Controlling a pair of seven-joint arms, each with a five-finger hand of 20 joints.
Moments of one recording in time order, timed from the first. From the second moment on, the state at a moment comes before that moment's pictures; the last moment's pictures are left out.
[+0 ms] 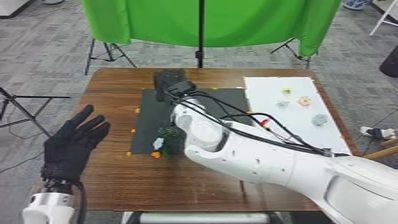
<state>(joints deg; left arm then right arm) 134.1 -54.9 -97.0 -126.4 30.8 10.6 22.1 -39.3 -75.8 10.7 -81.2 -125.6 14.5 36.8</state>
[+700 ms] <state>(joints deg) 127.0 -52.3 -95.1 -124.8 30.3 10.6 21.2 -39.2 -76.1 8.9 -79.4 -124.0 2.5 38.5</state>
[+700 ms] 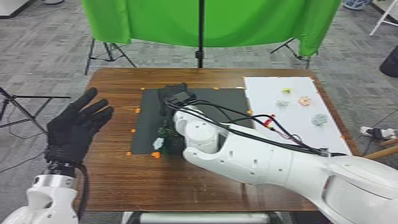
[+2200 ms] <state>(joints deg) 138.1 -57.5 -96.8 -125.7 28.1 12.1 23.9 -70.2 -41.8 49.2 -113.5 -122.4 10.9 53.5</state>
